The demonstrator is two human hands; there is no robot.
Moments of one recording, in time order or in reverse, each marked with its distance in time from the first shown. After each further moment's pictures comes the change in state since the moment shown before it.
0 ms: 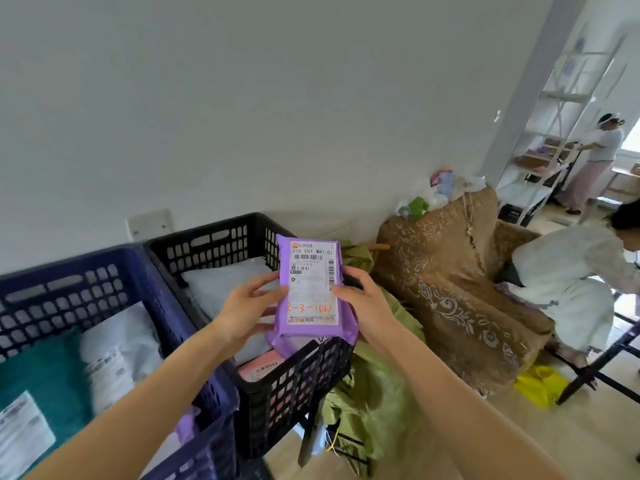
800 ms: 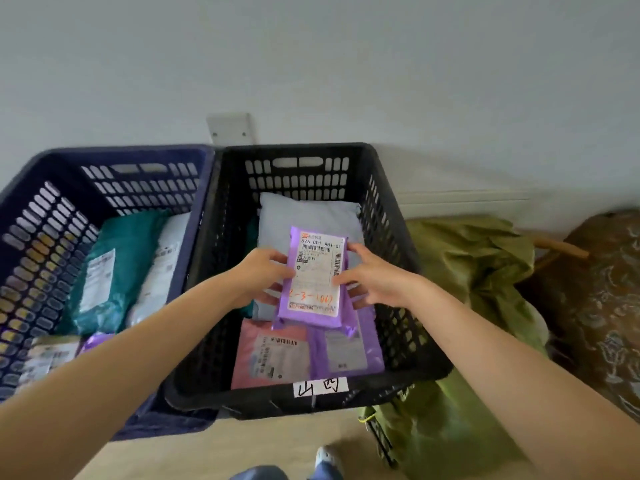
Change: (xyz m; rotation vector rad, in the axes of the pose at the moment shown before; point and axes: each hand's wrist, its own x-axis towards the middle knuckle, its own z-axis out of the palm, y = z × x) left_hand 0.131 -0.052 -0.013 0.238 0.559 -0.508; right_hand 0.248 0.065 0.031 -0.412 -0.926 0.480
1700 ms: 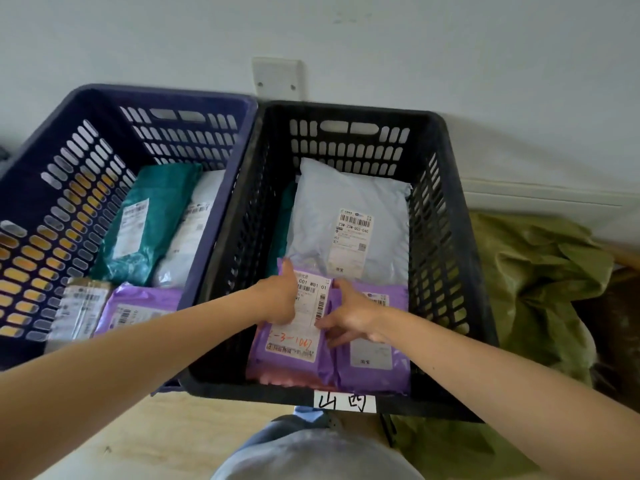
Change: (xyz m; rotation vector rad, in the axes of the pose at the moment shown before) left_hand 0.006 -0.051 0.013 0.882 -0.107 -0.212; right_hand 0.050 0.049 0.072 -0.160 -0.200 0.189
